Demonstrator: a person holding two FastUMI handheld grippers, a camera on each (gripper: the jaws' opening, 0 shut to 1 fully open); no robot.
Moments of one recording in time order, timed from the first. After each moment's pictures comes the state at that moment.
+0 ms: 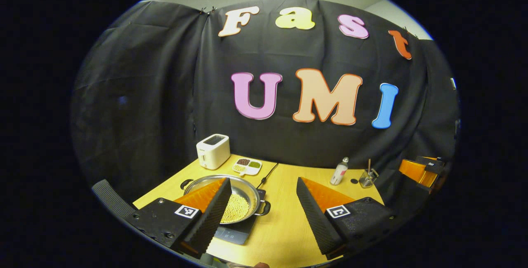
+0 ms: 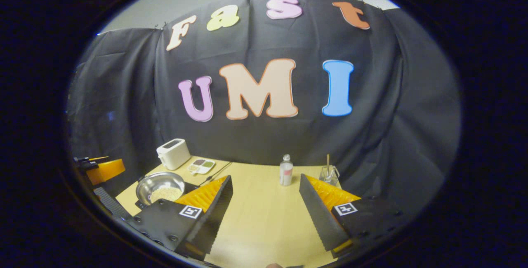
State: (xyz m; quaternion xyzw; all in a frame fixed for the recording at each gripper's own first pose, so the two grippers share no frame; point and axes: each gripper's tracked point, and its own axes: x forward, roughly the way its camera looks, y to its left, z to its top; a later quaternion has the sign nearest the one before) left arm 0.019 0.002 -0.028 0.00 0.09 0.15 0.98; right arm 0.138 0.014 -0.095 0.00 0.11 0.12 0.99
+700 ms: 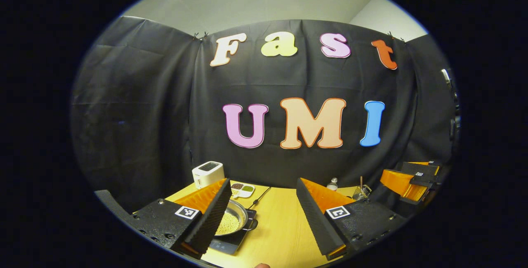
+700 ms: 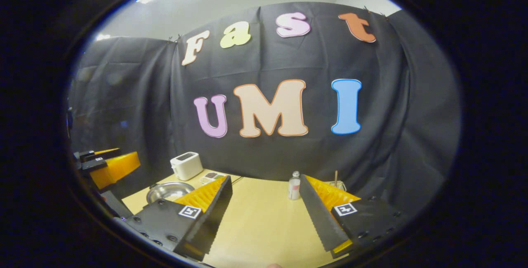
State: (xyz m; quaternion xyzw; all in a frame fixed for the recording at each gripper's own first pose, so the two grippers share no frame) left arm 0.017 -0.045 0.005 0.02 0.01 0.14 0.99; right arm 0.118 0.021 -0.059 0.01 0.07 0.18 0.98
